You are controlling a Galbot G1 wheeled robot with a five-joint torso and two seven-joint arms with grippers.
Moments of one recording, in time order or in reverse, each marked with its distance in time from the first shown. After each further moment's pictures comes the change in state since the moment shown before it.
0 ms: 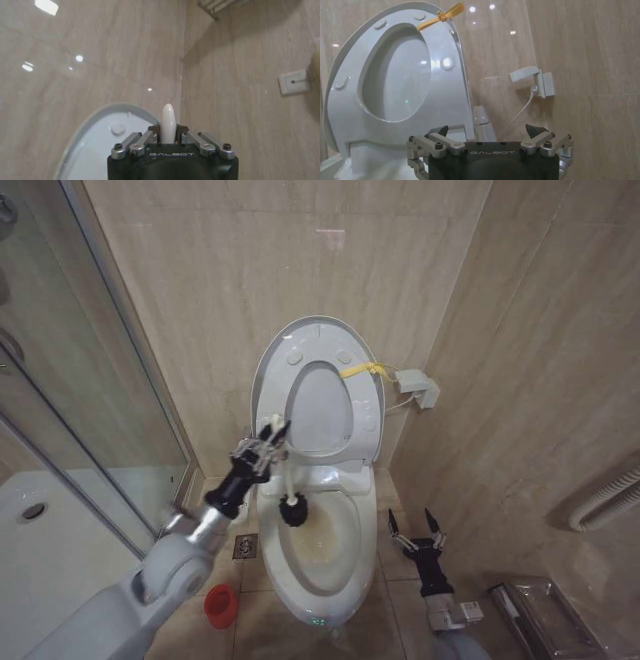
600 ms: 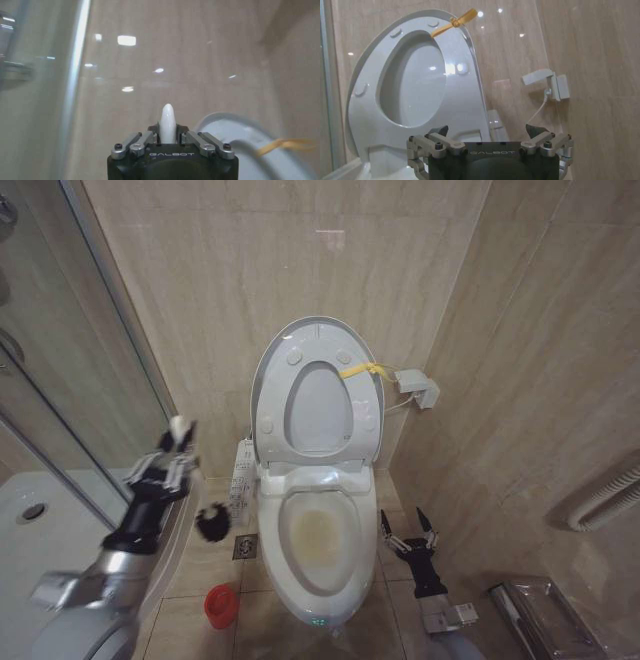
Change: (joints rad) left arm 0.564 -0.223 -0.579 -0.270 0.316 0.137 -0.228; right arm 0.005 0.001 -0.041 0.012 0.009 0.019 -0.024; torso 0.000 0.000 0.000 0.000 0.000
